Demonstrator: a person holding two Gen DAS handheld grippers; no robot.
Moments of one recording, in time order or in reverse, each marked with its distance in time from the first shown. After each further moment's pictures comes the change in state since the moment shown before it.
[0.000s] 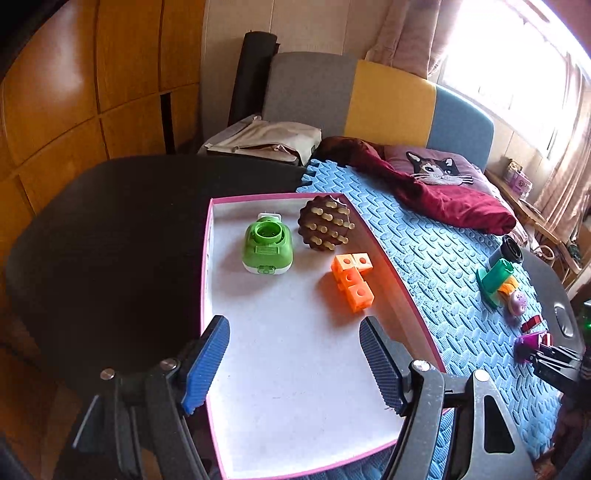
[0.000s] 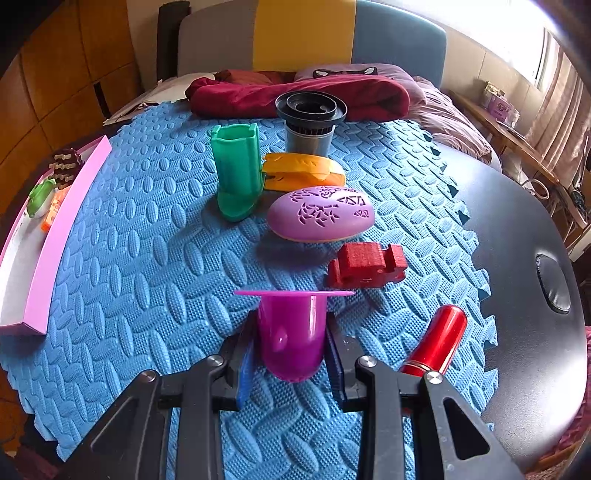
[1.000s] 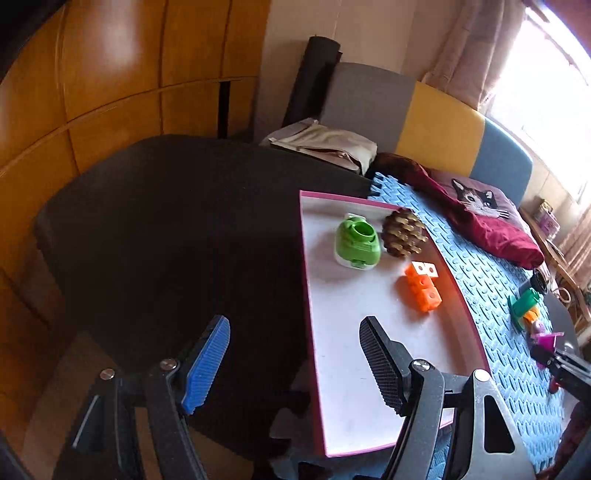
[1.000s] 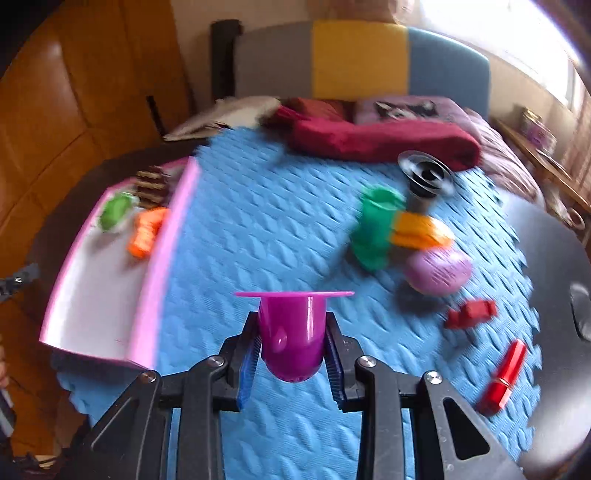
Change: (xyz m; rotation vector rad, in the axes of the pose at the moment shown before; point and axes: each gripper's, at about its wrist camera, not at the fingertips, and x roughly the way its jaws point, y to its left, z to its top) left arm -0.021 0.075 -0.019 -0.166 -0.020 0.091; right arm -0.043 0.103 0.029 -0.109 -0.117 0.232
